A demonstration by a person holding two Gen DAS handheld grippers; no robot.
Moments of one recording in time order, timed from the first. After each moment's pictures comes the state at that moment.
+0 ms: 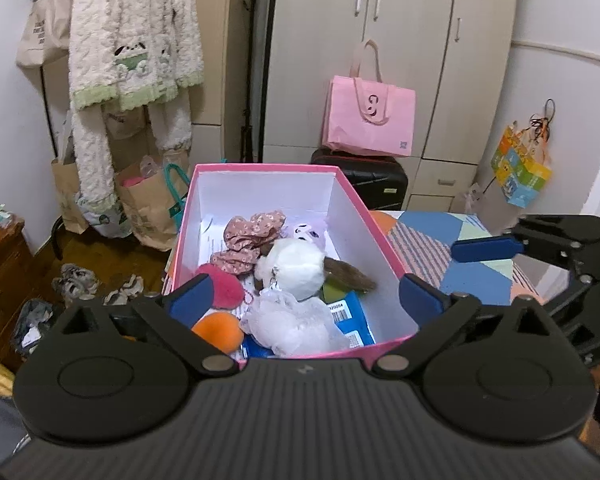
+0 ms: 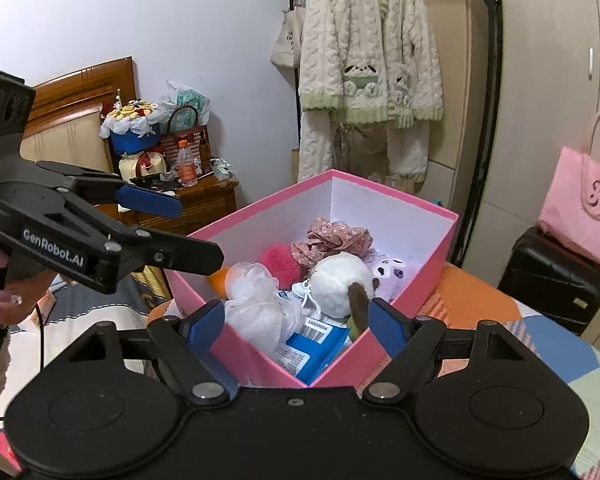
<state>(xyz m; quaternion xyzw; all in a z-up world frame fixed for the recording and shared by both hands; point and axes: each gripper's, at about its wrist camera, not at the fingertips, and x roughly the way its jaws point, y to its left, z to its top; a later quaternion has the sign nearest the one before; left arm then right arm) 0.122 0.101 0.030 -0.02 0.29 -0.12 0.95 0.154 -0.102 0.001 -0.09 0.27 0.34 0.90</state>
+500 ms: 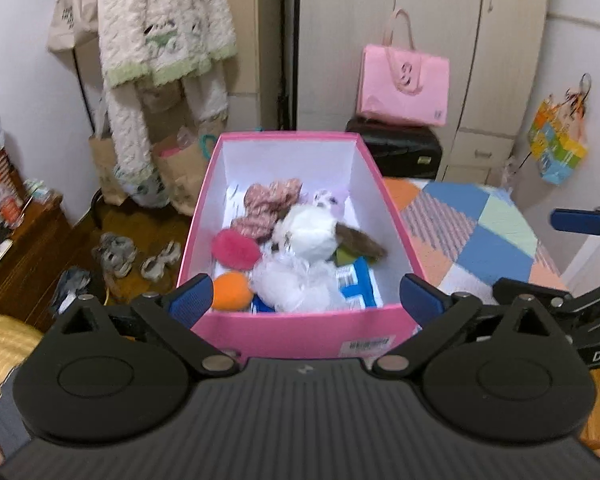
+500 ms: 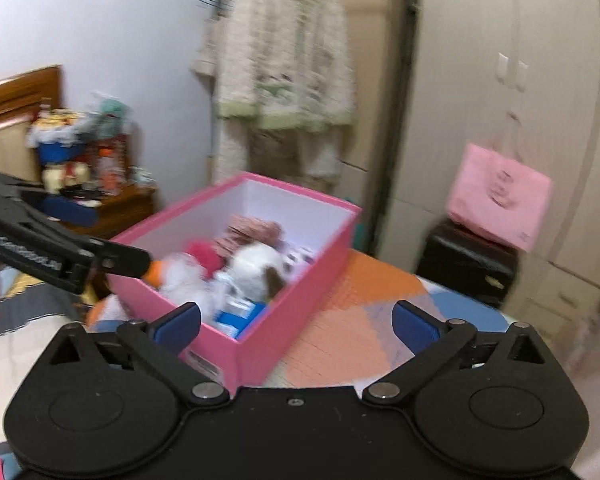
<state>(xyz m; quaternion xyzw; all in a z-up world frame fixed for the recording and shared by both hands) 0.106 0.072 0.038 0.00 0.34 -0.05 0.94 0.116 -0.132 0.014 -0.09 0.27 0.20 0.94</state>
